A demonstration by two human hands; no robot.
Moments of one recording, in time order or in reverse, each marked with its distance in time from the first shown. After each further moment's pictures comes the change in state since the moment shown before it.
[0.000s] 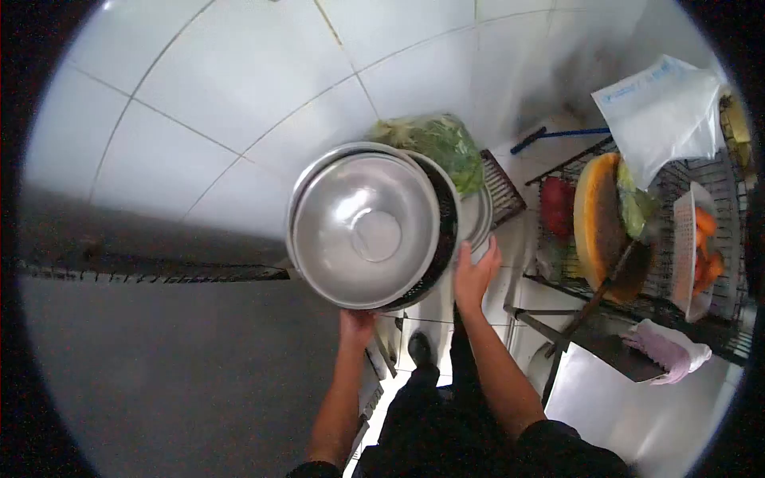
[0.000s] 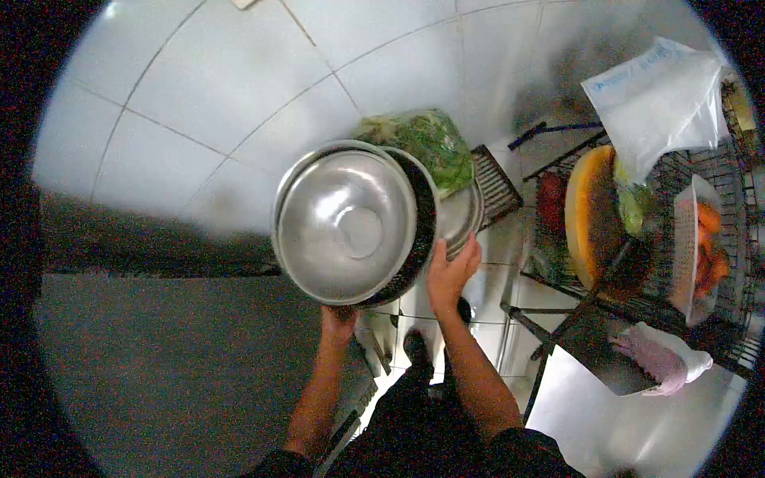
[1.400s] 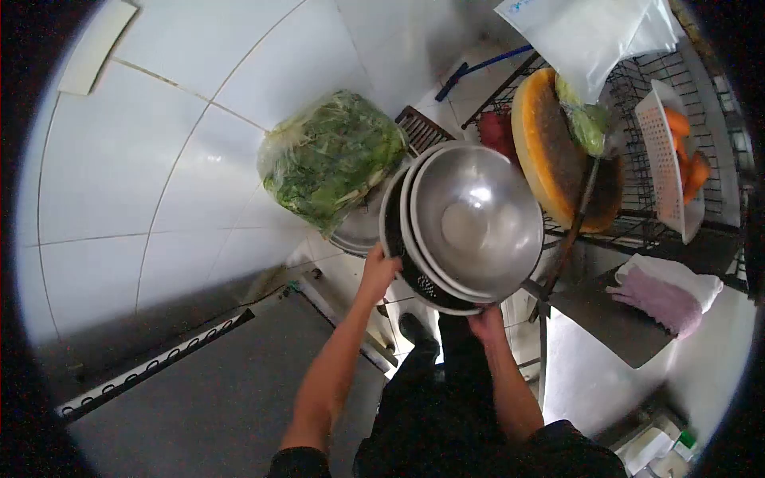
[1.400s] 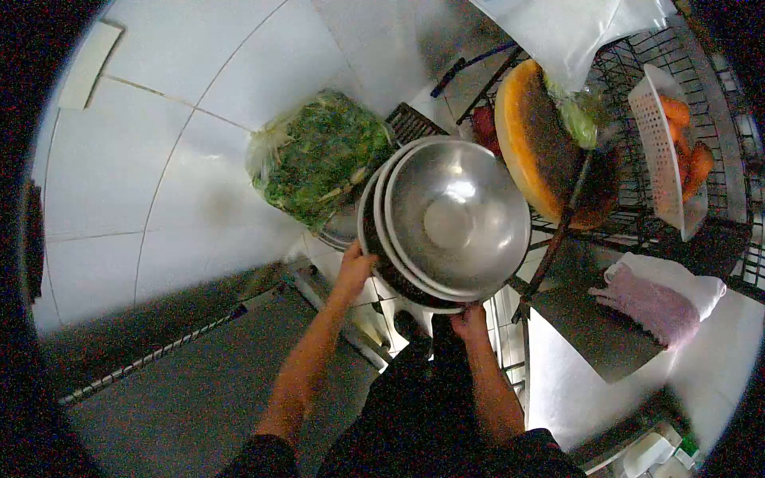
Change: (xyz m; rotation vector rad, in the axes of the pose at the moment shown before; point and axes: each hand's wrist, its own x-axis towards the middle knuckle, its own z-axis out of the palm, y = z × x) left_hand 0.062 -0.109 0.173 0.960 -0.429 -0.124; right_hand -0.143 0.265 -0.068 1.455 -0.220 1.366
